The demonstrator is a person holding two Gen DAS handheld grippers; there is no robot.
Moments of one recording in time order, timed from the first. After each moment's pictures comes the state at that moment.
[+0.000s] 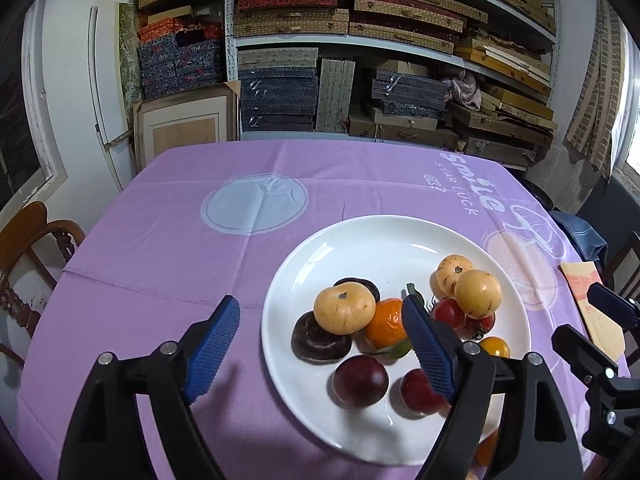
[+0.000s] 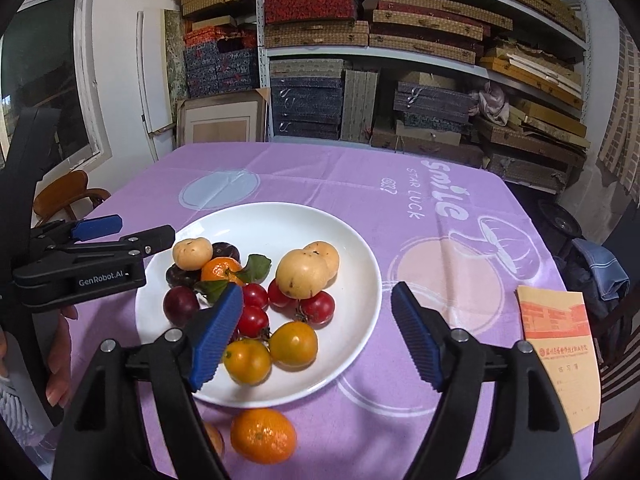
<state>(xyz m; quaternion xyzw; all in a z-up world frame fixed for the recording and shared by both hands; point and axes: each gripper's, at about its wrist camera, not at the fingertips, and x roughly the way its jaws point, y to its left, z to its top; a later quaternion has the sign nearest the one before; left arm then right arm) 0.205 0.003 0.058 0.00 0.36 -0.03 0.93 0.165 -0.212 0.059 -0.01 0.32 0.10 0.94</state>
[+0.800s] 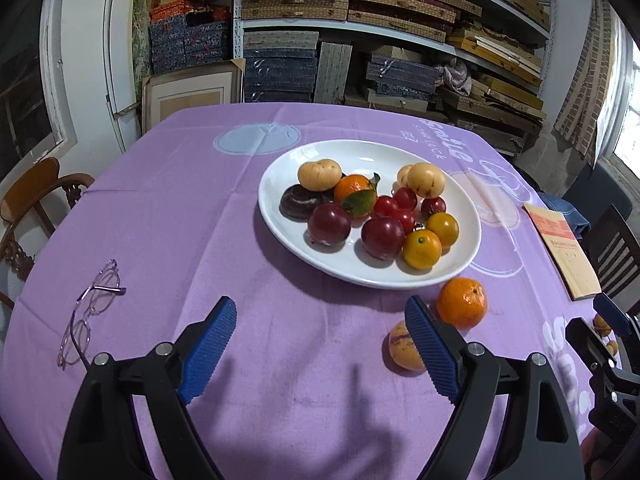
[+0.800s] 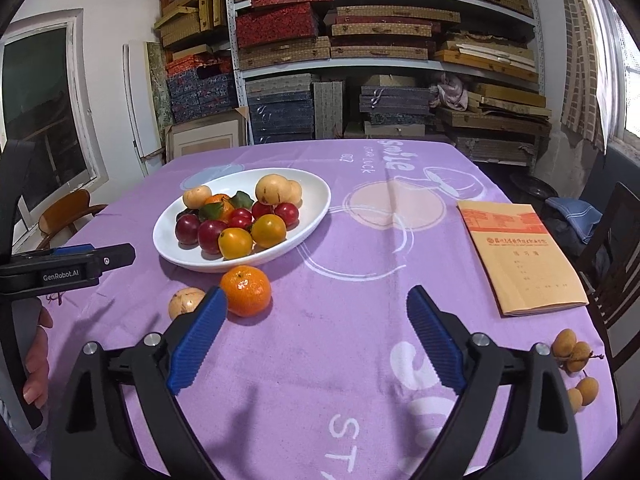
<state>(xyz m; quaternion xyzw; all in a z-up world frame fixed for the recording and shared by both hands) 0.078 -0.013 0.030 -0.02 0.39 -0.04 0.92 0.016 -0.269 0.018 0.04 0.29 0.07 0.95</state>
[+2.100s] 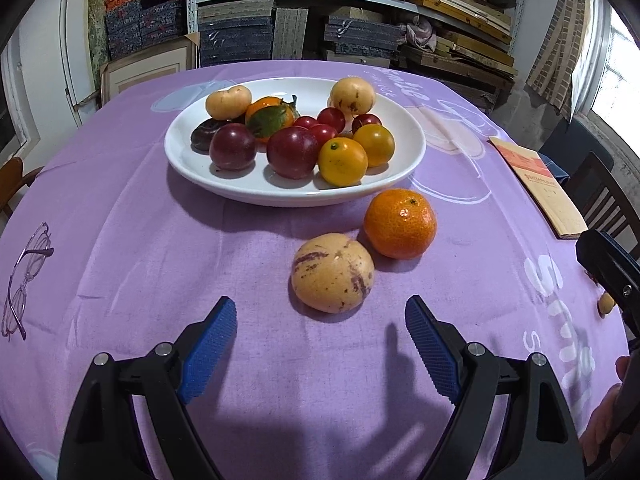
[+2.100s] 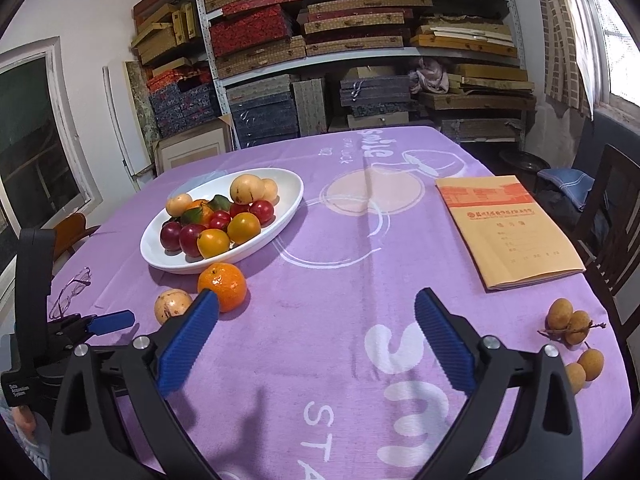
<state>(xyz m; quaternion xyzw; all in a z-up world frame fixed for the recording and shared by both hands) 0.072 -0.076 -0.024 0.01 0.43 -0.09 0.90 0.014 -0.299 0.007 0.09 0.29 0.05 0.95</state>
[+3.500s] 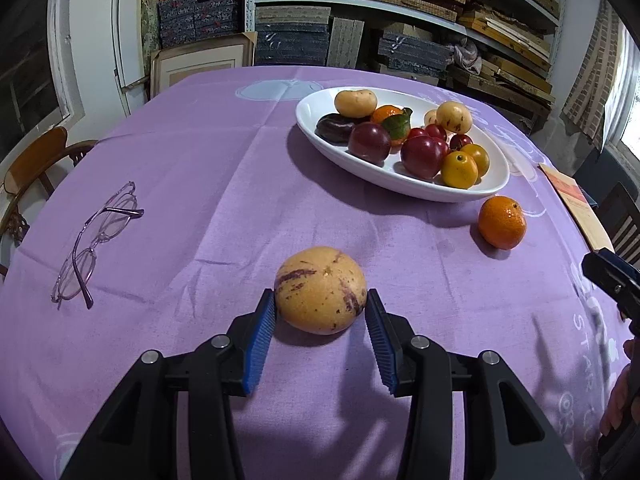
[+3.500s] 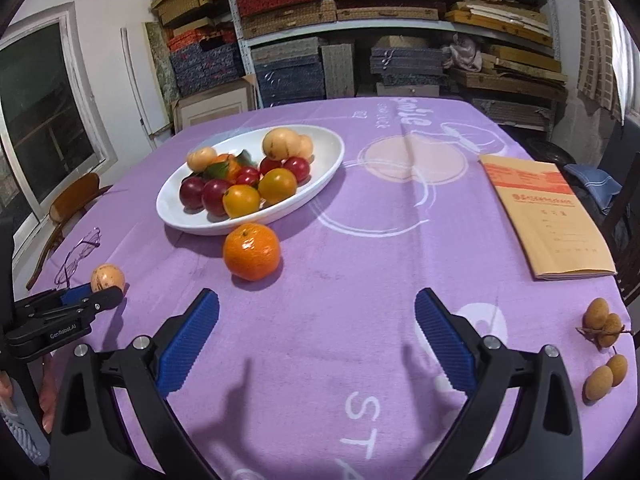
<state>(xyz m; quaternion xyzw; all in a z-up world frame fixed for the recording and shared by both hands) 0.042 0.024 -0.017 -0.02 0.42 -0.03 0.91 0.037 -0.260 -0.011 0.06 0.36 0.11 0.92</state>
